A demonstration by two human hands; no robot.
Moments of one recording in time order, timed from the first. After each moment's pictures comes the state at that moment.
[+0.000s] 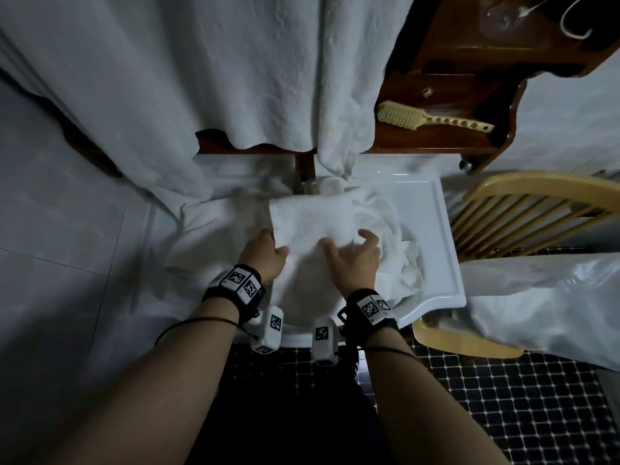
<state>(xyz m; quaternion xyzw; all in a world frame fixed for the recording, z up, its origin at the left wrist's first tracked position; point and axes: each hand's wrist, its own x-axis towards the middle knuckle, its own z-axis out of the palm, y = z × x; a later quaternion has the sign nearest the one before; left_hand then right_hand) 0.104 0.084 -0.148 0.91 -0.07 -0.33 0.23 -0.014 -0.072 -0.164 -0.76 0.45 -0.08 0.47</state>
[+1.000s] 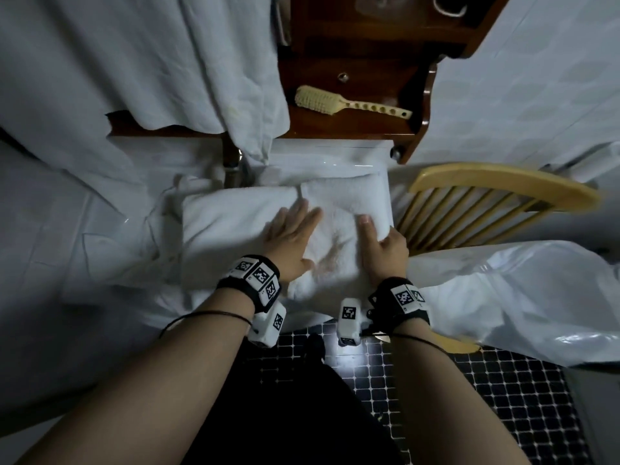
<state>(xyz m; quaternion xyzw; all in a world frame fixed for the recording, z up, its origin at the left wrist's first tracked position) 0.007 -0.073 -0.148 0.88 -0.36 -0.29 0.11 -0.111 -0.251 -0.131 -0.76 0.43 -0.11 0.47</state>
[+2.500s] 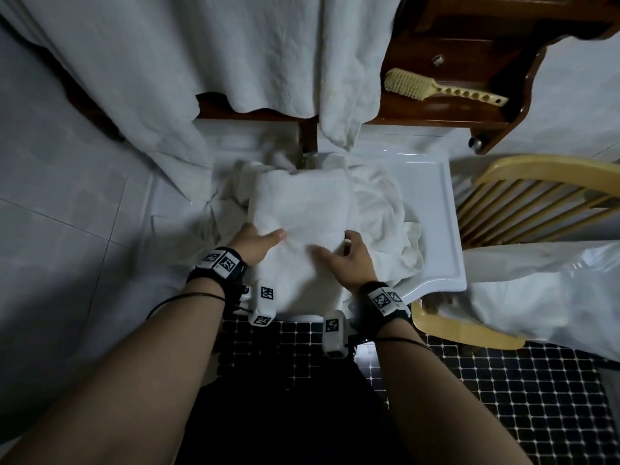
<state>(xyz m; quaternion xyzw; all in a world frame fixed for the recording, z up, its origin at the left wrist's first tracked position) 0.082 0.117 -0.169 0.85 0.05 -0.38 0.35 -0.052 -0.078 -0.175 -0.73 0.39 0.09 0.55</state>
